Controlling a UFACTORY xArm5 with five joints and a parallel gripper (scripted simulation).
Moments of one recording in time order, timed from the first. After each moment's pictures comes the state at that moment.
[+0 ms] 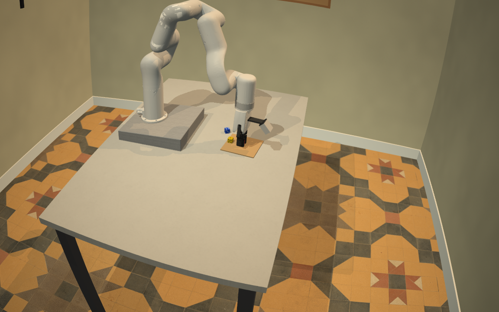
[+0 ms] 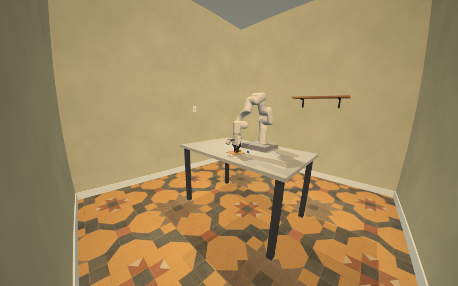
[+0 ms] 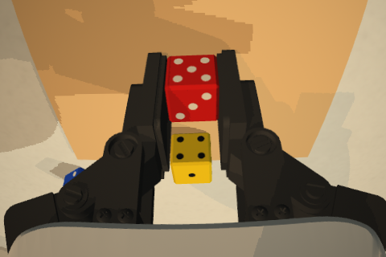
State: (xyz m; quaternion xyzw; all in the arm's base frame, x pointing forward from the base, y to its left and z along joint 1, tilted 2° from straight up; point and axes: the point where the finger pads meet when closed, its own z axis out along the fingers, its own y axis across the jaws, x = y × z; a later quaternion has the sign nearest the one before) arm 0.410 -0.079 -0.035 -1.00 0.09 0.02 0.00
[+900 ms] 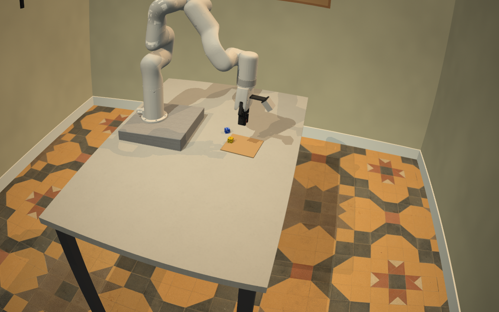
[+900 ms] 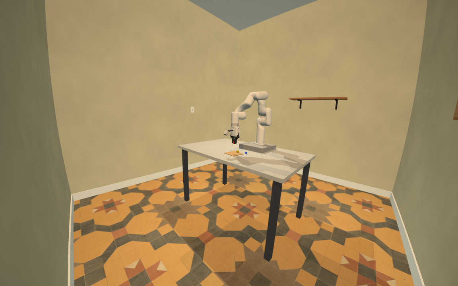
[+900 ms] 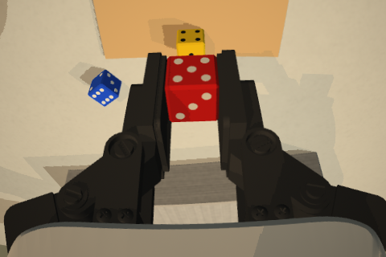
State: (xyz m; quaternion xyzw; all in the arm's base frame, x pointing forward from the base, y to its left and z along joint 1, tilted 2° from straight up) arm 0.413 -0.080 0.063 -1.00 0.09 0.02 0.00
